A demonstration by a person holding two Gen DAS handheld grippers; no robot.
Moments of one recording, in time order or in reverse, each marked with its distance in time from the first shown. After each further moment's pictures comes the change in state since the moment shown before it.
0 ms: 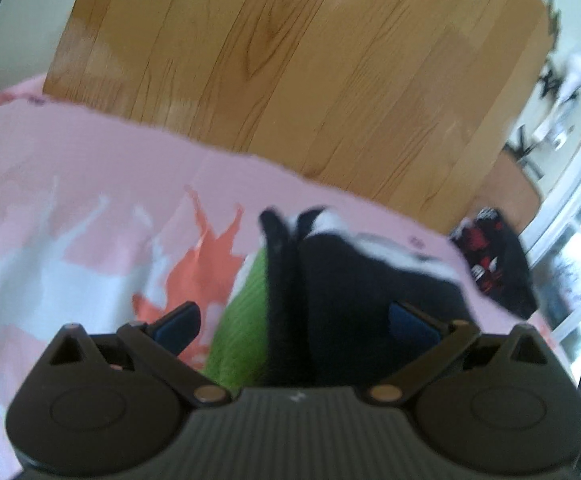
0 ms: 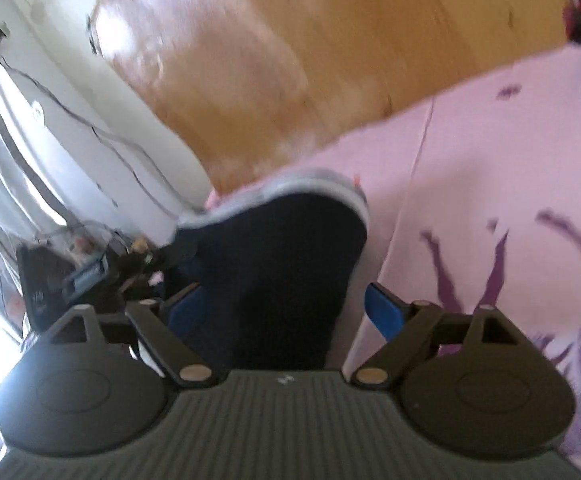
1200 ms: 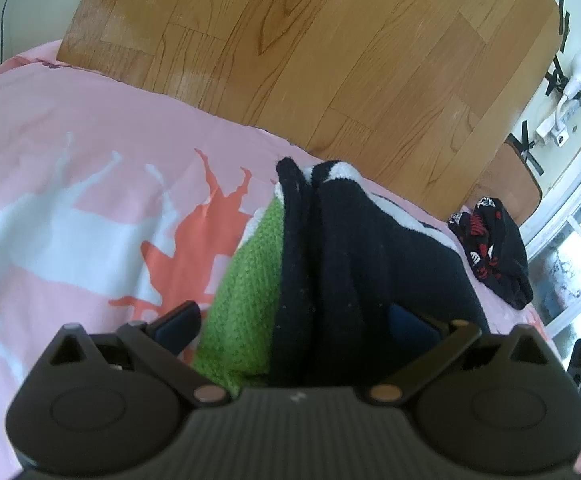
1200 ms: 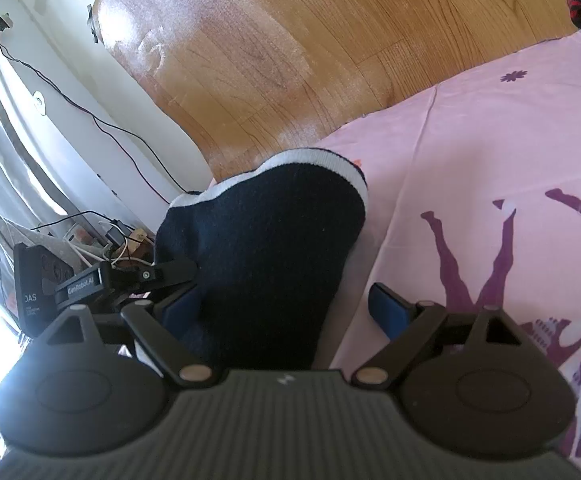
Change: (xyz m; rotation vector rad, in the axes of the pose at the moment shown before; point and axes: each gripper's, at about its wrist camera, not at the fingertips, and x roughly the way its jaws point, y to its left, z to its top) left arm -0.013 0.007 -0.019 -0.054 0.028 -0.023; right arm -0.008 -0.008 -0.009 -0.017 -0.016 0.015
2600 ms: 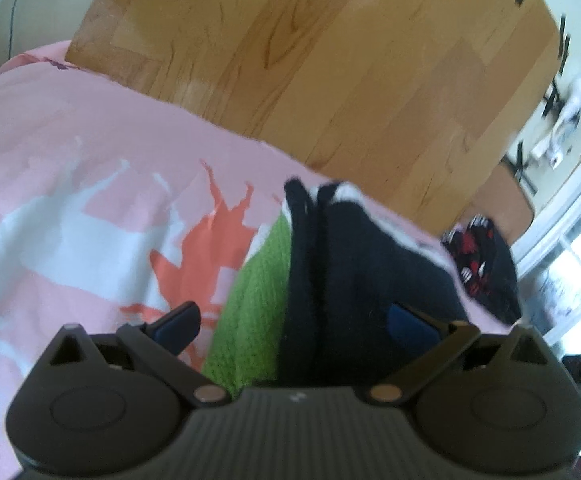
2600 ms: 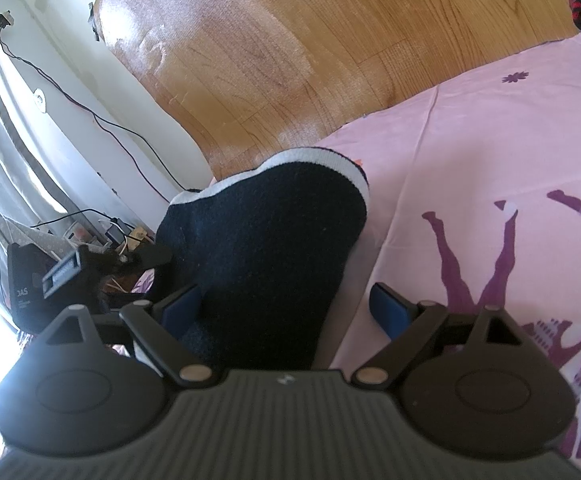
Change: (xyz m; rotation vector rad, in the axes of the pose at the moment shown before) left arm -0.005 0.004 0.002 -0.022 -0.016 -0.011; right arm 0.000 0.000 0.000 -0.001 -0.001 -0.002
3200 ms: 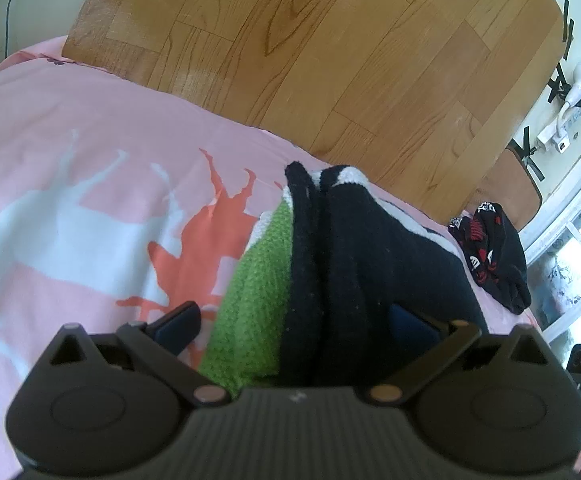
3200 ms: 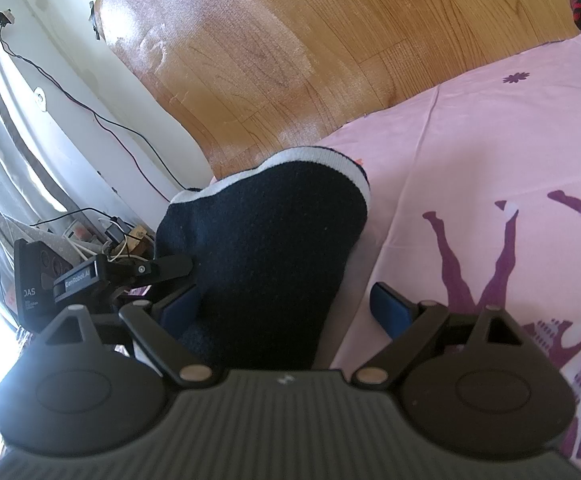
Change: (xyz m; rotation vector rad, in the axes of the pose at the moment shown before) left arm 0.003 -0.001 -0.001 0.010 0.016 0.011; right arm 0.000 0.000 0.000 0.000 -0.001 -0.002
